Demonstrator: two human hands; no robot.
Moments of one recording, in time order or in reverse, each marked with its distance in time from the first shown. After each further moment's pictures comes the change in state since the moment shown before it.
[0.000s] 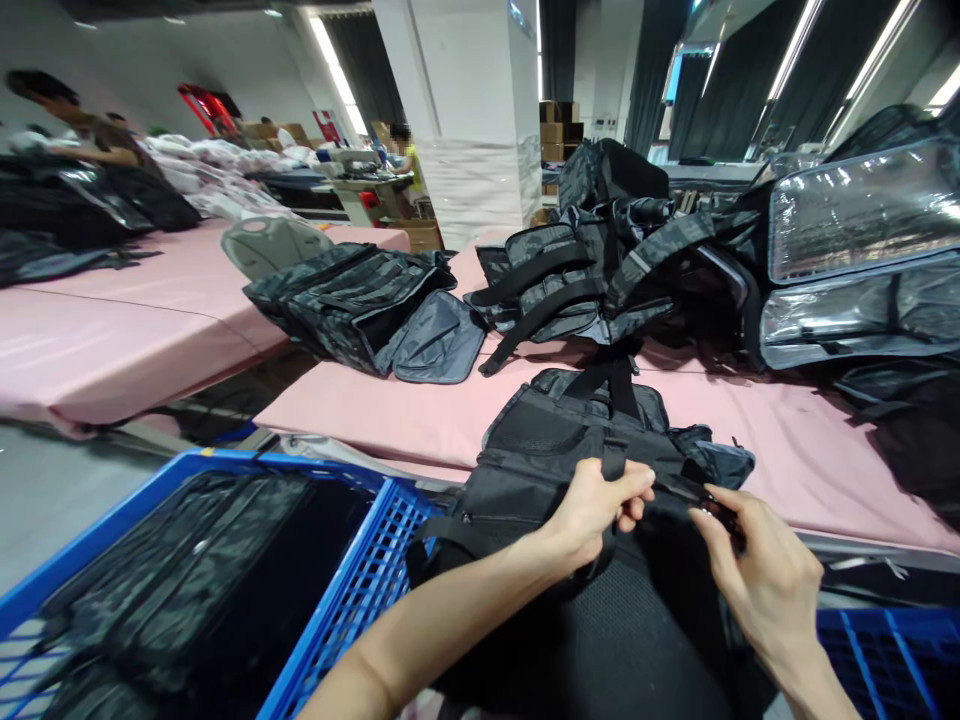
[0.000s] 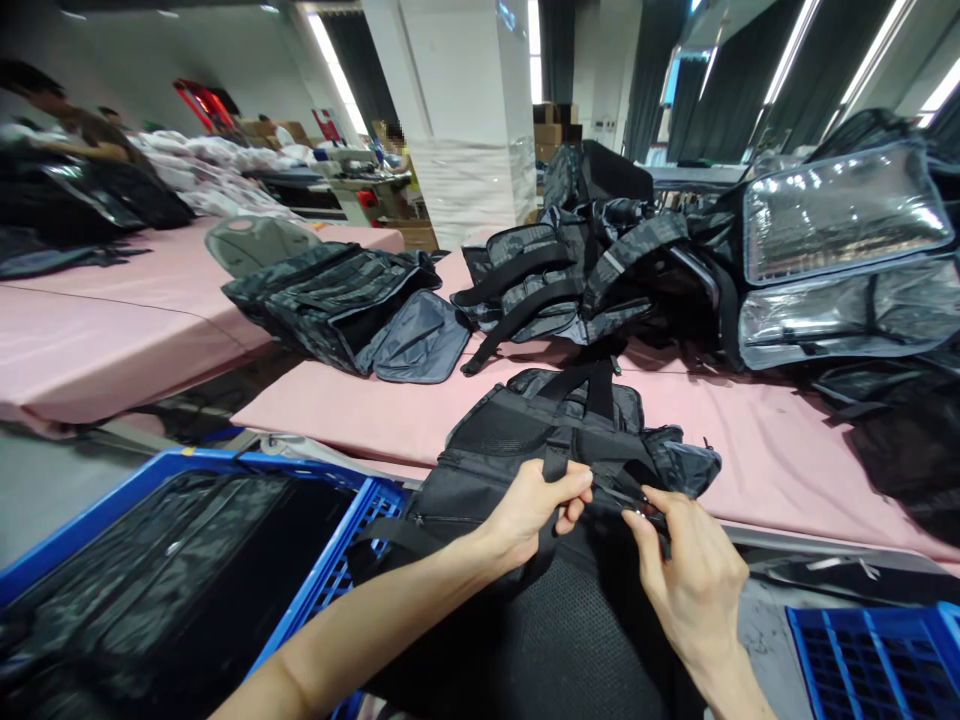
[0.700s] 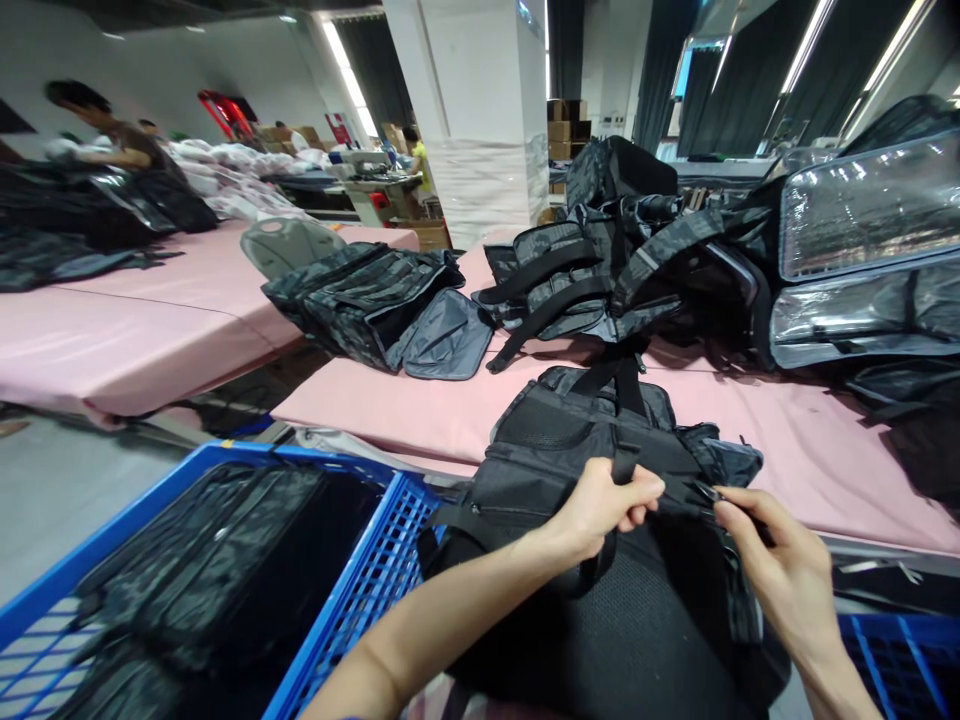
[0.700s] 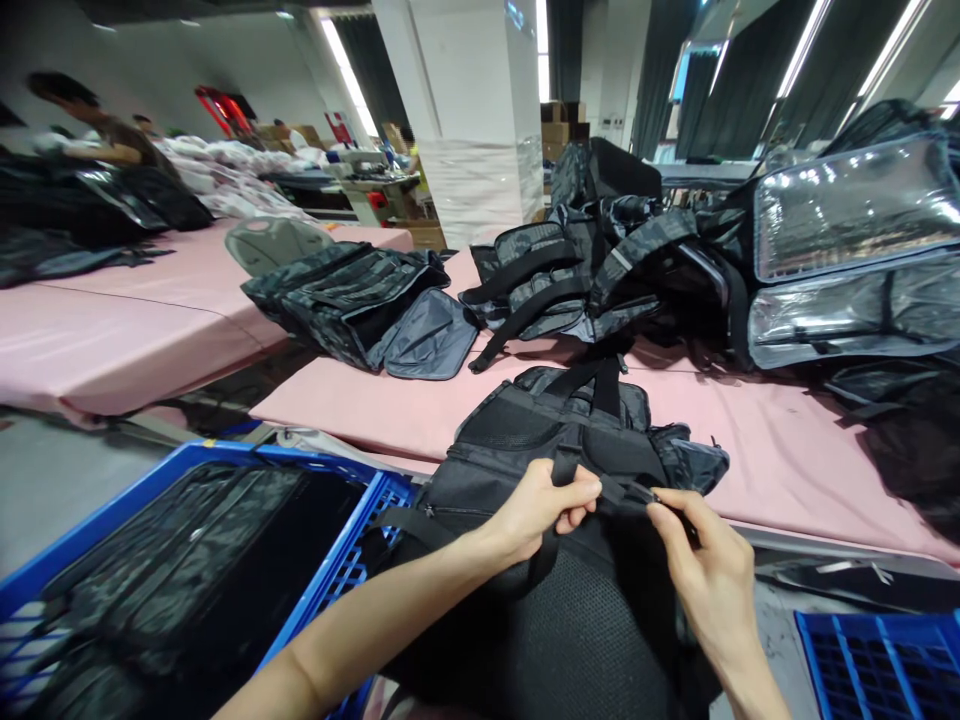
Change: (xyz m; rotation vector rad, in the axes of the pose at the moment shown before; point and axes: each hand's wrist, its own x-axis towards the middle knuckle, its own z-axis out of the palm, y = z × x) left_hand -0.006 0.001 -0.001 0.195 -0.041 0.007; right_hand 0.001 0.007 -0.003 0.224 -0.092 0.171
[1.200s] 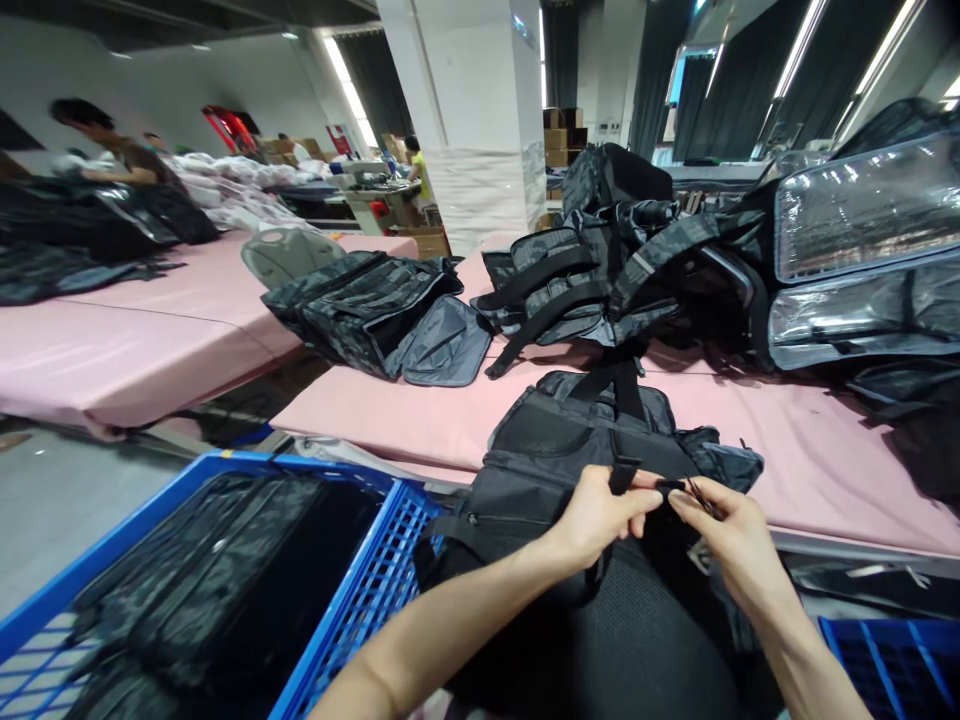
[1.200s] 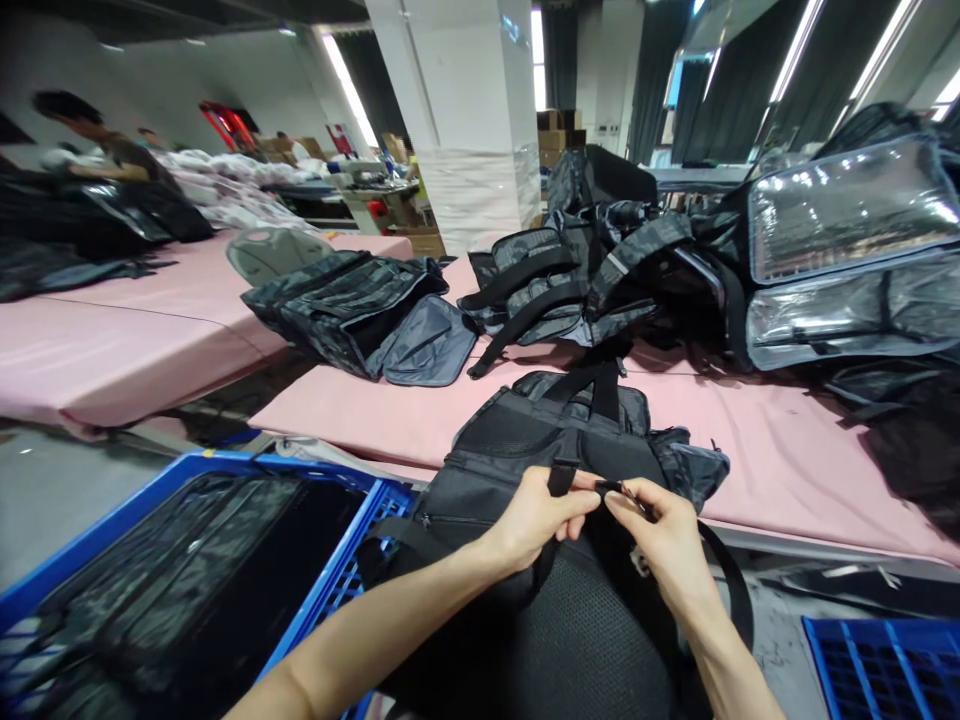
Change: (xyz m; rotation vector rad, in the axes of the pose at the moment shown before) left_hand 0.005 -0.008 -0.004 -0.004 0.012 0.035; right_hand 0.018 -0.001 0.030 0.607 -0.308 0.542
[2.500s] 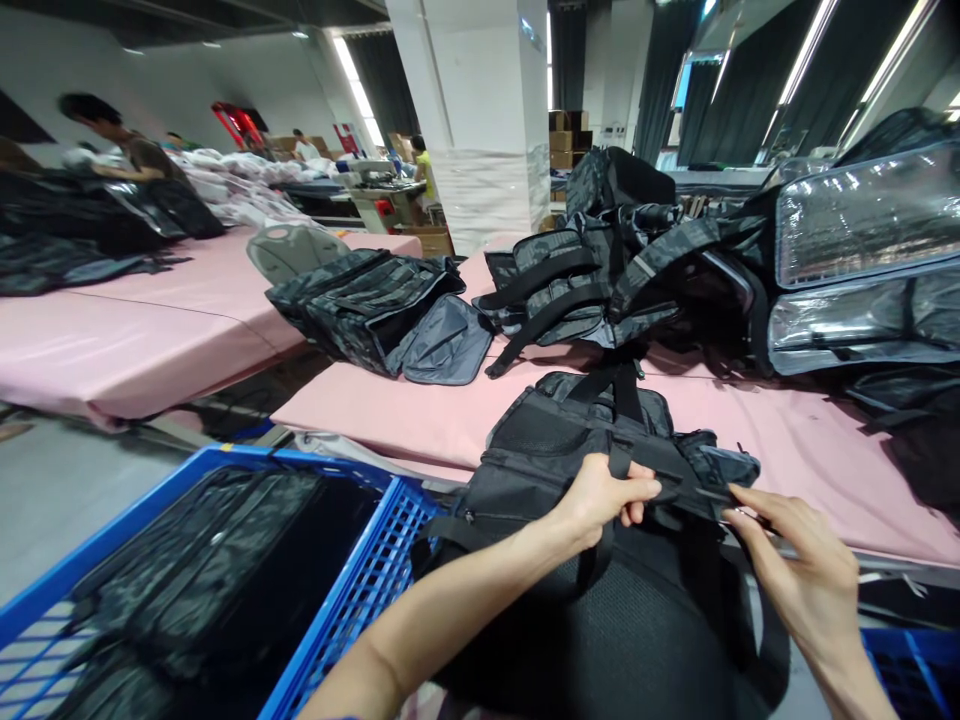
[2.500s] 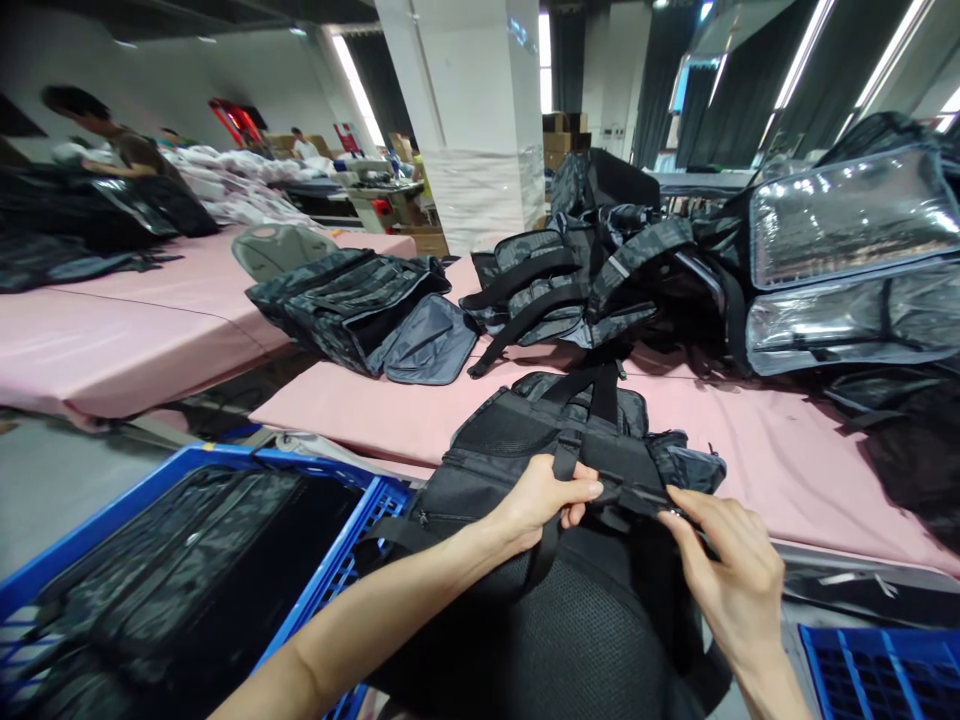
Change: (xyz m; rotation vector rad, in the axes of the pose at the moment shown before) left_hand 0.014 0.006 0.008 -0.036 0.048 -0.106; right_hand -0.014 0.008 -0.050 -0.664 0.337 -0.797
